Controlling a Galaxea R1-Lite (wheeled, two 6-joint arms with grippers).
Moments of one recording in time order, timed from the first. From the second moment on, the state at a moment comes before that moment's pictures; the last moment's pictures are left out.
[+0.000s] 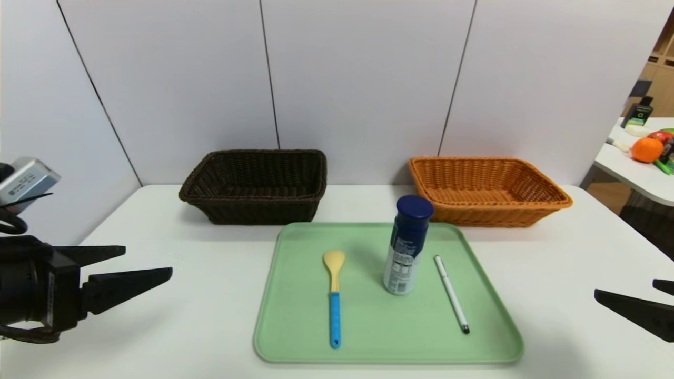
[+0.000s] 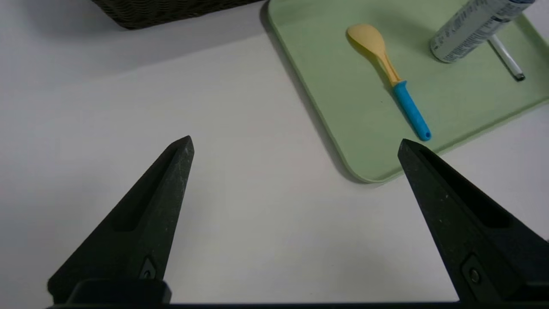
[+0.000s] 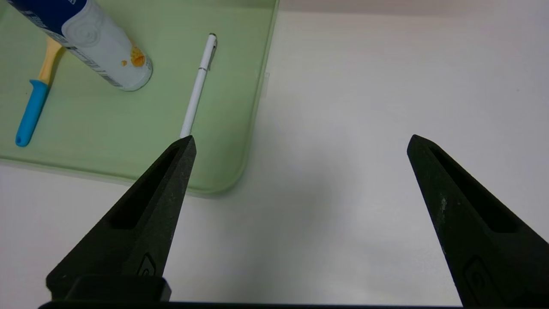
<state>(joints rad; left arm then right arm) -0.09 1.08 -0.75 0.17 -0.41 0.04 0.00 0.95 -0.58 0.18 0.19 0.00</state>
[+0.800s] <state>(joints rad) -0.62 1.45 -0.95 0.10 -0.07 -0.18 0.00 1.04 -0.60 0.17 0.25 0.00</state>
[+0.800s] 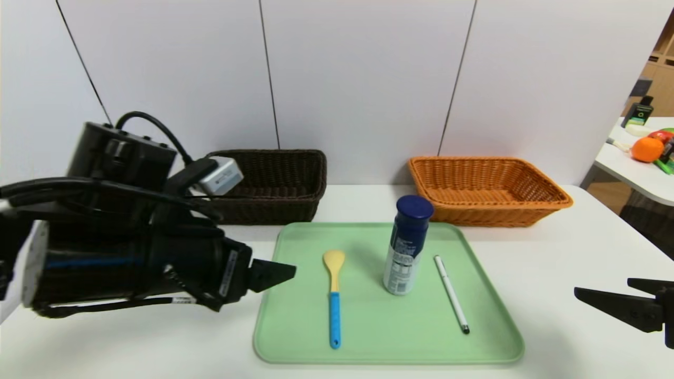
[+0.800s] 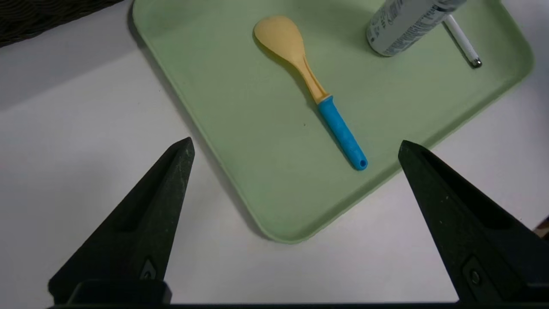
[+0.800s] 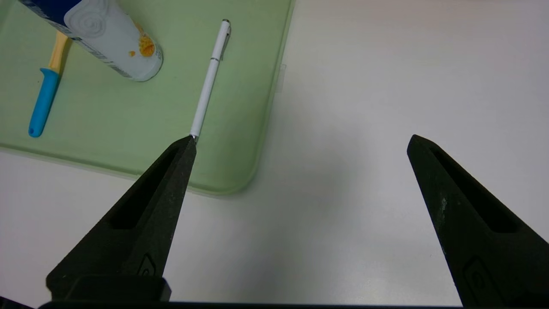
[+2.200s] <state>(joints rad) -0.91 2.04 -1.47 0.47 0.49 -0.68 -0.02 1.04 -0.57 0.17 0.24 0.01</state>
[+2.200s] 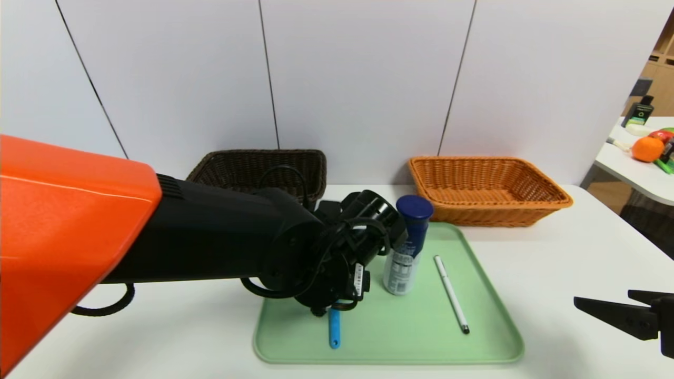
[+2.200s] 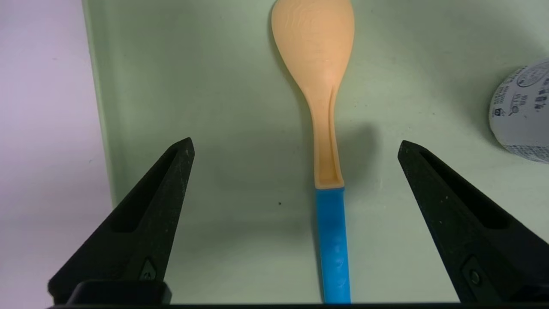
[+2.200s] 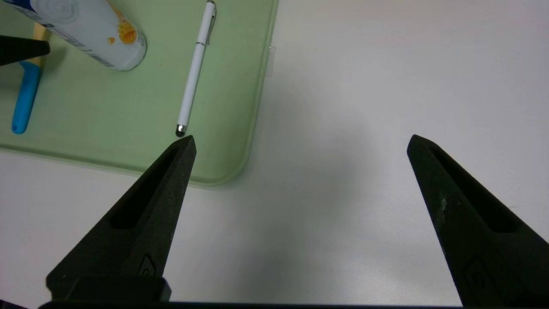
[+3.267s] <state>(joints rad) -0.91 2.06 -1.49 0.54 0.46 -0.79 -0.02 1.04 -0.54 0.13 0.24 0.01</state>
